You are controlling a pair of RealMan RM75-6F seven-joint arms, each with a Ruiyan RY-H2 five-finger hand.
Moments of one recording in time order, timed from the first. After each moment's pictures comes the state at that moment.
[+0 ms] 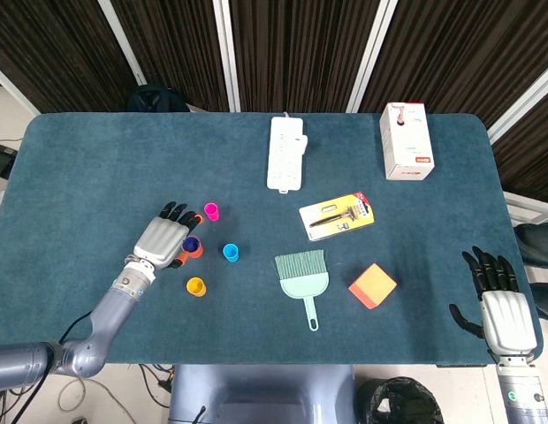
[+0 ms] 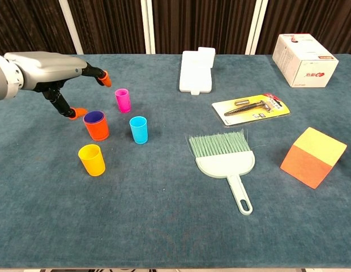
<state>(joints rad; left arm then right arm) -0.85 -1.36 -0.11 -1.71 0.81 0.97 0.64 0.08 -1.23 0.08 -1.57 -1.52 1.52 -0.03</state>
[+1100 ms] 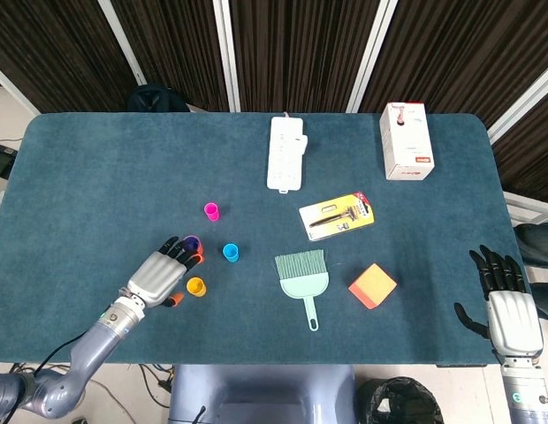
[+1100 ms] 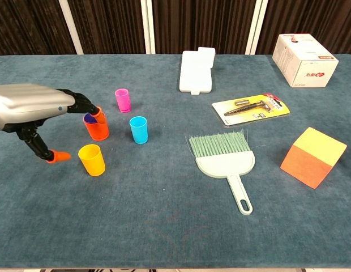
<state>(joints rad) -0.76 -1.31 0.04 -1.83 1.04 0.98 0.59 0.07 -1.22 0.09 -1.58 -1.51 1.54 -0.02</state>
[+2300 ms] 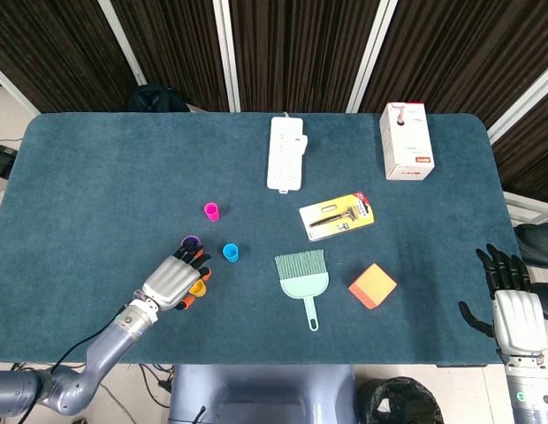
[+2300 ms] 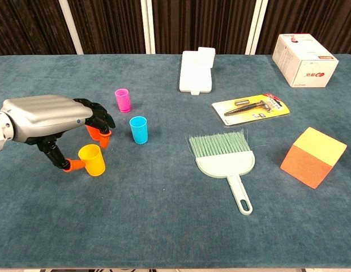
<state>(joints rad) -0.76 -1.40 0.03 -1.76 1.07 0.97 0.62 0.06 -1.22 0.10 -1.58 -1.49 1.54 -0.01</state>
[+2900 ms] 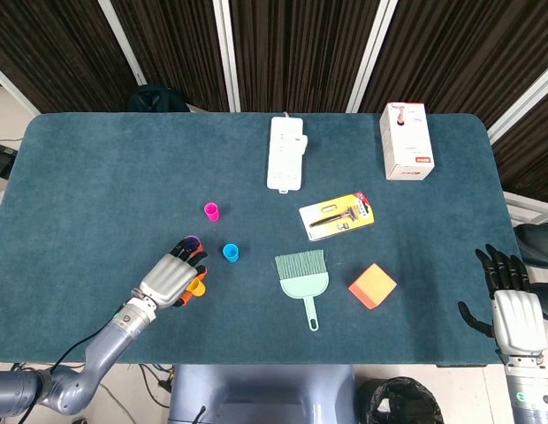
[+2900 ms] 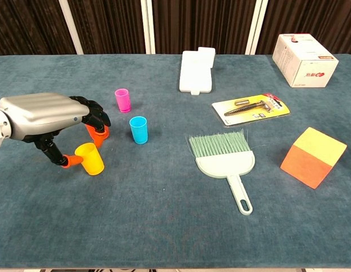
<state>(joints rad) -0.75 -1.40 0.03 -1.75 1.05 0.98 0.64 0.06 -1.22 0.10 -1.58 -1.49 1.53 0.00</state>
